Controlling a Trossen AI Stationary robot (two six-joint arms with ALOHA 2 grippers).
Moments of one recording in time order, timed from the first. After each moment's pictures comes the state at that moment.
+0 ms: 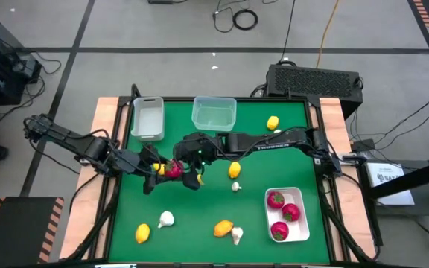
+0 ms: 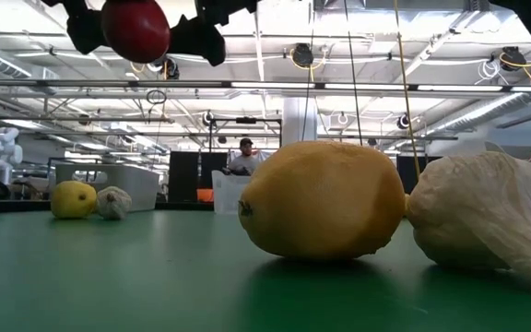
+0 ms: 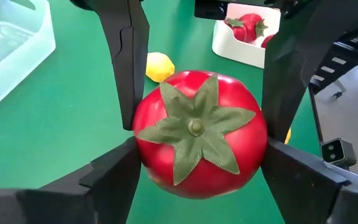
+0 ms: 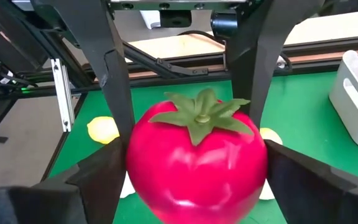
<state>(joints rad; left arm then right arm) -0.37 0.88 0.80 -0.54 -0.29 -0.54 0.03 2.11 1.92 -0.37 -0.16 0.17</state>
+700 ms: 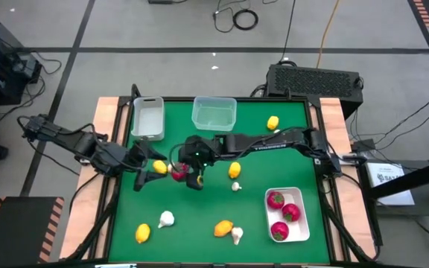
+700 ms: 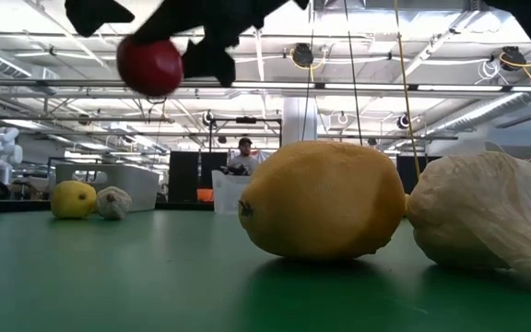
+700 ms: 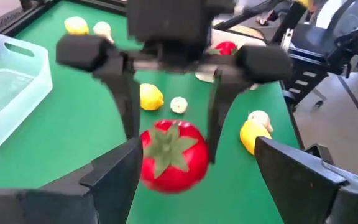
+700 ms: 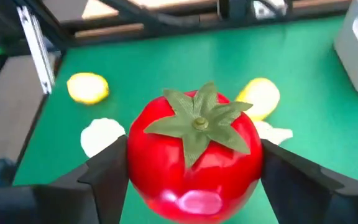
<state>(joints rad) -0.37 0.76 0.81 -0.53 -0.28 -0.42 0.03 2.12 1.92 -0.47 -0.16 0.17</state>
